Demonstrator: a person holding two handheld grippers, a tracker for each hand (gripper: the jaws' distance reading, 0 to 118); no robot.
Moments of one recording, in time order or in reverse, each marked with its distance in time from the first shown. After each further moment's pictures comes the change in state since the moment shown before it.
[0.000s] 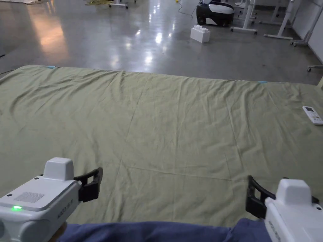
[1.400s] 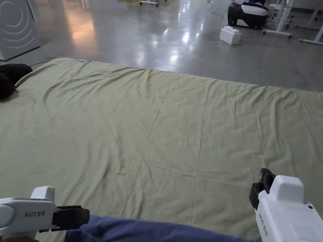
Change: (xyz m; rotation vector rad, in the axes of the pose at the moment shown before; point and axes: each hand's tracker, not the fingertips) left arm -0.139 -0.090 -0.020 -0.613 -0.169 0.427; right arm -0.051 0.003 -0.033 0.054 0.053 0.015
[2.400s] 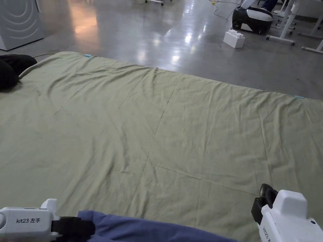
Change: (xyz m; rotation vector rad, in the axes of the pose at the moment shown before) left arm -0.105 -0.040 -0.075 -0.102 -0.421 0.210; right arm -0.011 -0.012 0.005 -0.074 0.022 0.005
